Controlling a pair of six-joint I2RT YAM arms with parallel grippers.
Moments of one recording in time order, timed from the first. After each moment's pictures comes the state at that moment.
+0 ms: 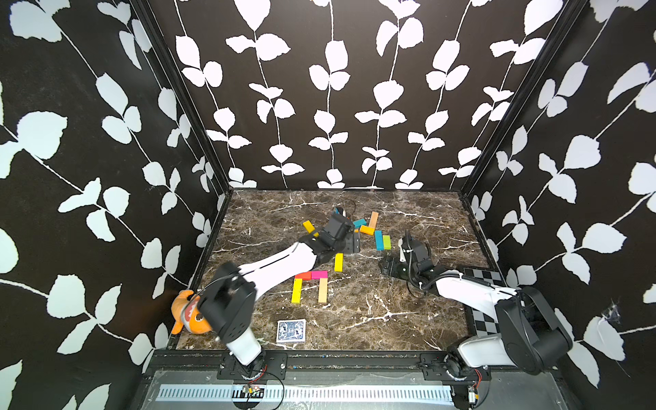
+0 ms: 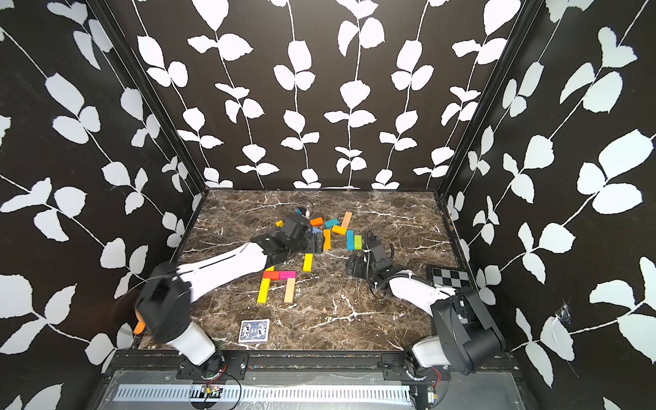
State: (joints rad) left arm -0.78 1.57 1.19 -0.28 -0.18 -0.50; right arm 0.47 1.41 0.66 -0.08 -0.07 0.58
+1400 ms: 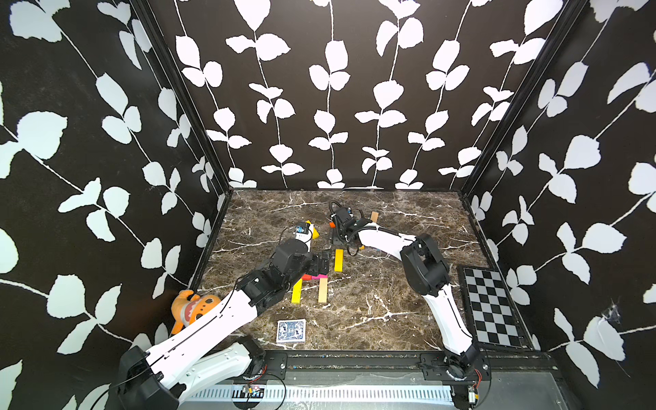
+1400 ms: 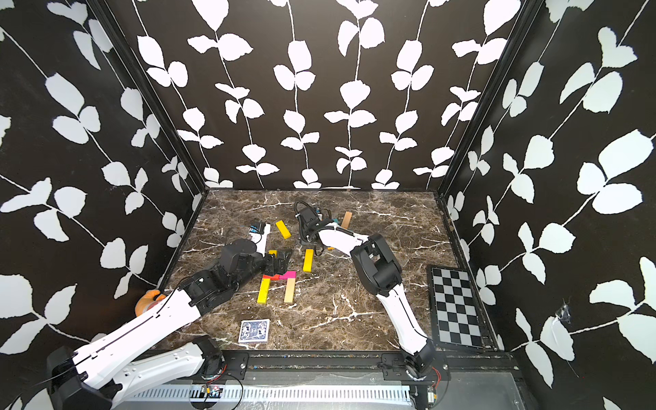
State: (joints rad) left arm -0.77 0.97 0.81 -0.35 -0.25 -0.35; right arm 0.71 2.34 1.84 -0.54 0.22 0.65
